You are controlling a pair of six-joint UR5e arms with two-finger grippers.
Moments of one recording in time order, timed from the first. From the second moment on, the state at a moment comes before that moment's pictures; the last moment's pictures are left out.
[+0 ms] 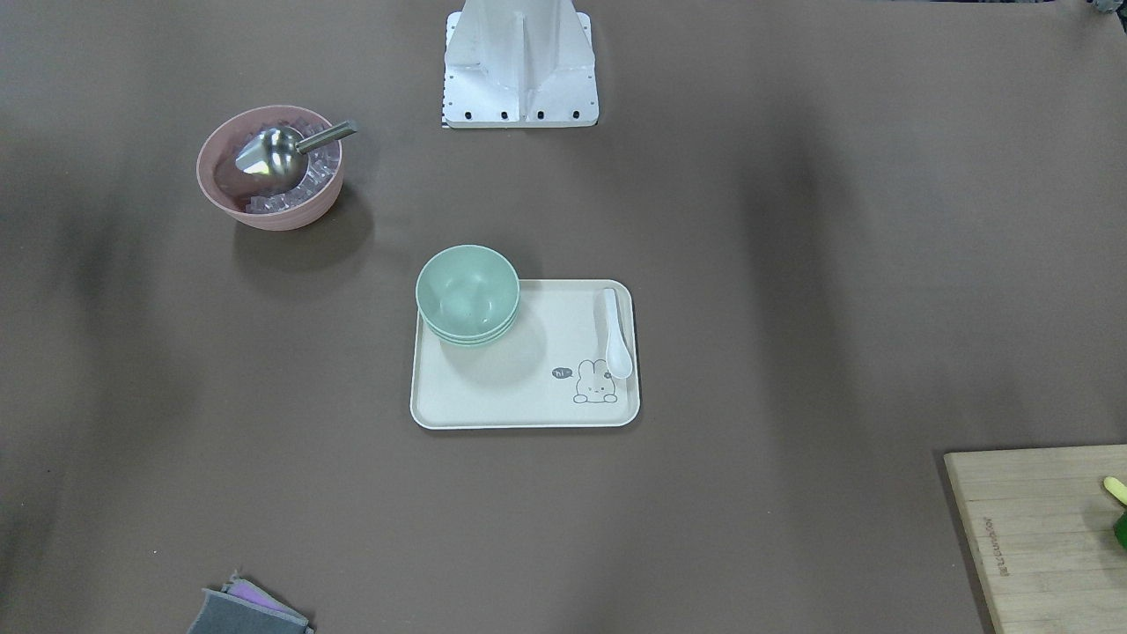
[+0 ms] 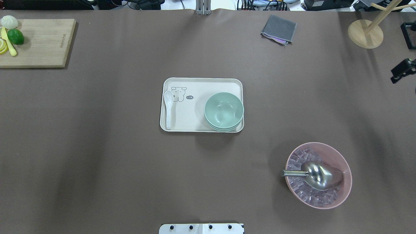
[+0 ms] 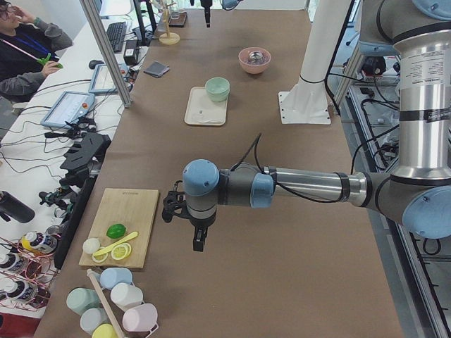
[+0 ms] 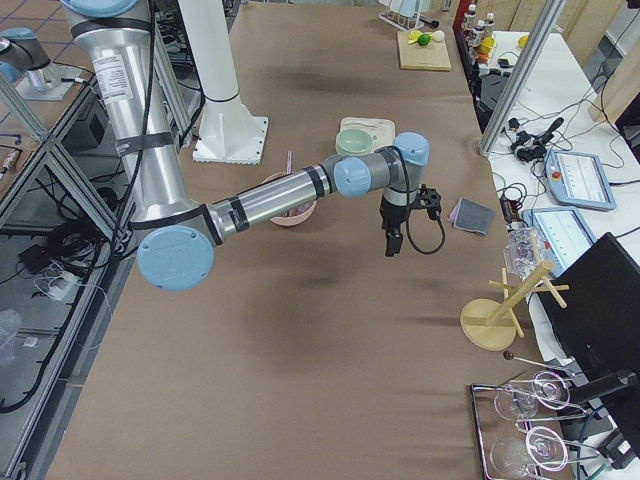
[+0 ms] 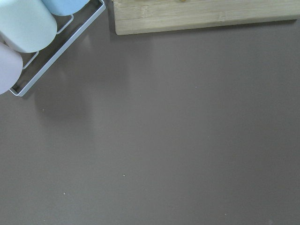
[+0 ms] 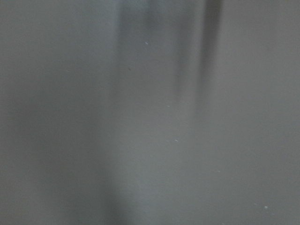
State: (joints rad) left arm -1.62 -1.47 -1.75 -1.56 -2.35 0.08; right arm 1.32 -1.46 1.73 -1.69 2.21 0.15
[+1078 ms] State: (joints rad) left arm -1.62 -1.45 -1.75 -1.57 -2.36 0.08; right arm 1.56 -1.70 1.78 -1.69 2.21 -0.02
